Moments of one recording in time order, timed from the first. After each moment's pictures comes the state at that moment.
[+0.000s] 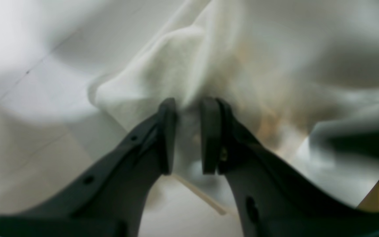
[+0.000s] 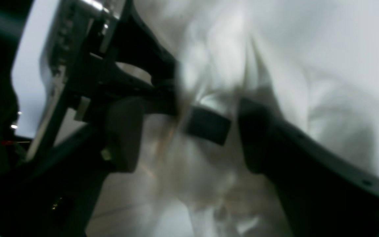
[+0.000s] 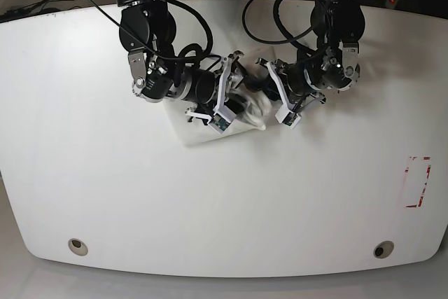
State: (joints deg) left arm 2.7 -0.9 -1.9 93.8 -18.6 -33.3 59.3; right arm 1.0 1.0 -8.8 95.7 29.1 40.7 -60.1
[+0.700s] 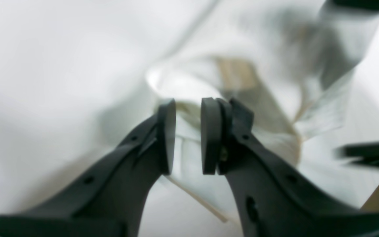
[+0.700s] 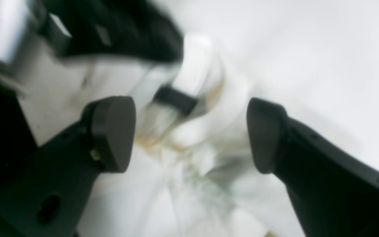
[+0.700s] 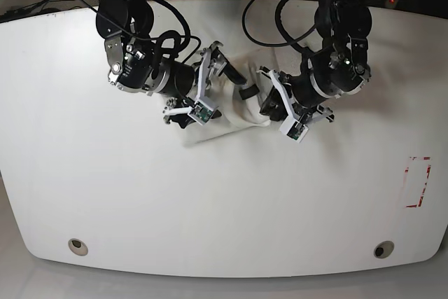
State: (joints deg) left arm 3.8 -1.2 -2.2 107.2 -19.0 -33.7 59.3; right arm -2.9 8.8 -8.9 108.3 29.1 40.9 -59.9
